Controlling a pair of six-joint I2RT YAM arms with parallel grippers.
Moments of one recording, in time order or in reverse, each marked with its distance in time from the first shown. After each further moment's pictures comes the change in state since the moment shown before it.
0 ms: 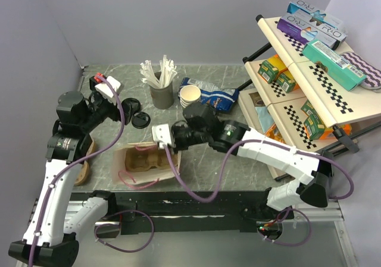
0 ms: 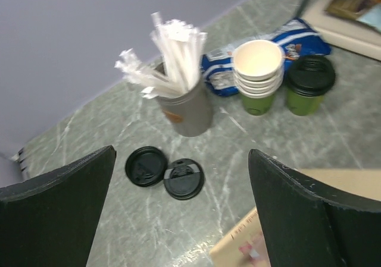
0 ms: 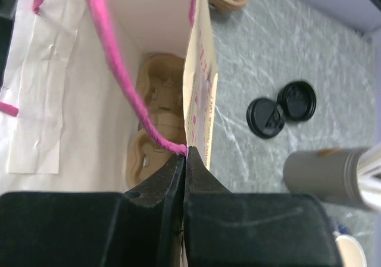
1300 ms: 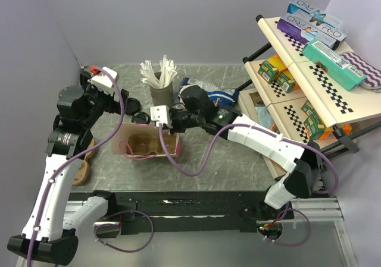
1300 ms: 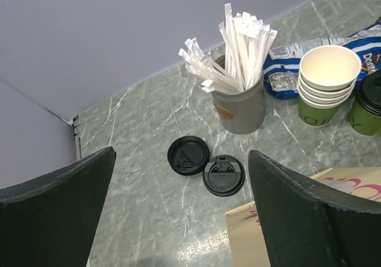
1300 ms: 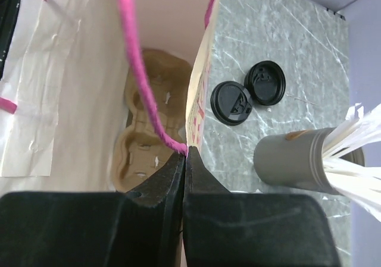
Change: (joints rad) left arm -0.019 0.053 0.078 -0.018 -0.233 0.005; right arm -0.146 0.156 0.138 0.002 -0.050 -0.049
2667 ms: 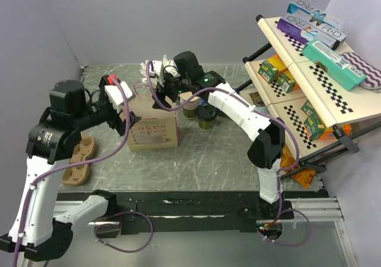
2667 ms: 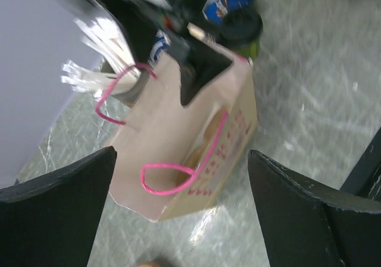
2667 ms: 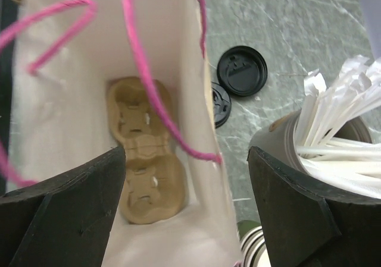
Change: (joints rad) left arm -0.139 0.058 0.319 -0.548 0.323 0.268; right arm -0.195 0.426 0.578 -0.182 -0.130 0.256
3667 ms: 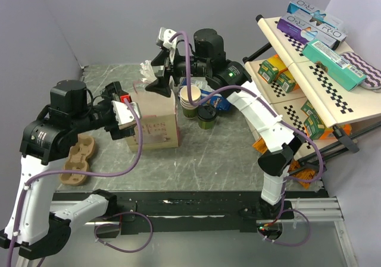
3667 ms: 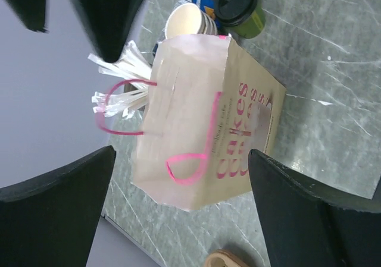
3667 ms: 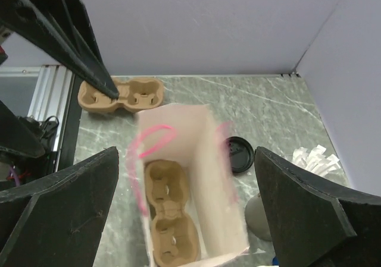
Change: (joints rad) left arm -0.056 0.045 0.140 -0.166 0.006 0.357; right arm 0.015 -0.127 0.202 0.056 -0.085 0.233
